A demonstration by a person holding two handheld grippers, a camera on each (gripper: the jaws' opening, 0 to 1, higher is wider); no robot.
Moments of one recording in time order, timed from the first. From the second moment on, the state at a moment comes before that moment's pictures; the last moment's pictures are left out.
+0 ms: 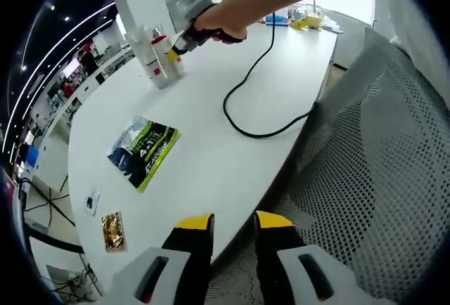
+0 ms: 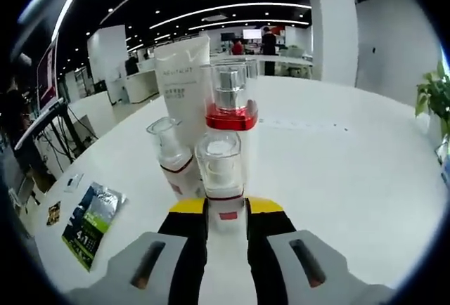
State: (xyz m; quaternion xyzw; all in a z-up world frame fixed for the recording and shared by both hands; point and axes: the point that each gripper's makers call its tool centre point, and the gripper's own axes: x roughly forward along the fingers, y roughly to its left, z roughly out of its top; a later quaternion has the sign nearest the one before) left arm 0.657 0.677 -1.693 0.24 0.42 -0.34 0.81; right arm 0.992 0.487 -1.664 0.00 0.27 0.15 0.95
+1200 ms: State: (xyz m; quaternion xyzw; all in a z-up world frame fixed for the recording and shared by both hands) left arm 0.657 0.677 -1.692 0.24 0.42 -0.34 0.81; right arm 0.987 0.479 -1.662 -0.02 0.28 0.19 0.94
